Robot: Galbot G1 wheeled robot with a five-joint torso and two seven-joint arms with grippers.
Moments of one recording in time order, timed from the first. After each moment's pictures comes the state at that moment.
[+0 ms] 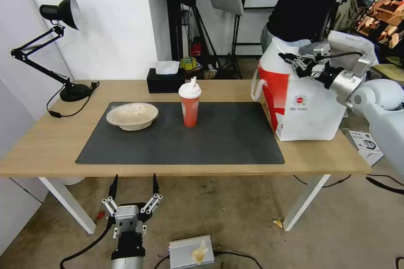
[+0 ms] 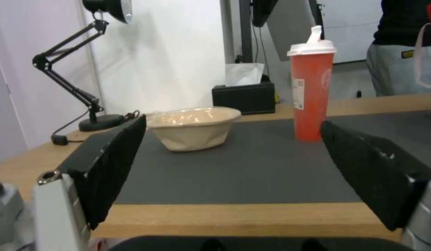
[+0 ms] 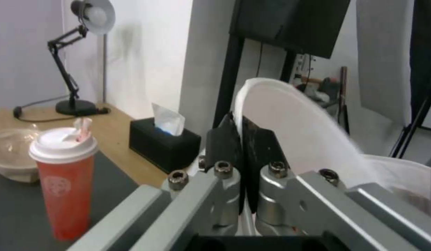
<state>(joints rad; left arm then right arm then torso) 1.91 -1.46 -0.32 -2.26 0.26 -0.28 -0.38 -0.30 0.69 0.04 1.34 0.90 -0.07 -0.62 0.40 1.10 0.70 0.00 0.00</state>
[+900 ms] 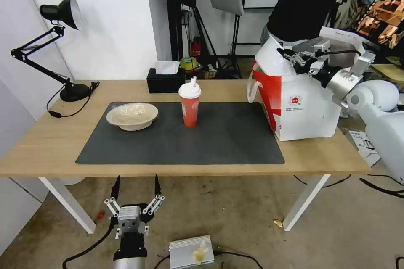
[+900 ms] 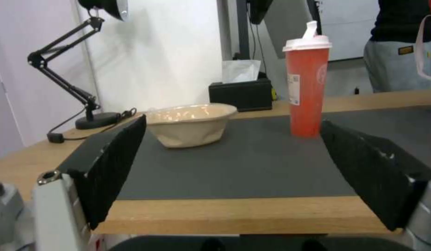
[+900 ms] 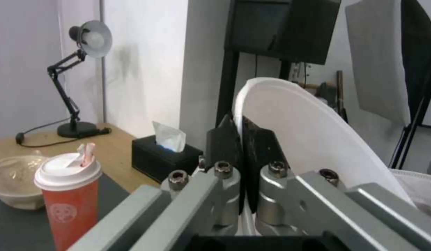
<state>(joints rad) 1.90 -1.47 -0.31 -2.25 0.27 -0.28 -0.38 -0.33 0.70 0.08 1.37 0.95 -0.09 -0.57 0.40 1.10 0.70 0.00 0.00</state>
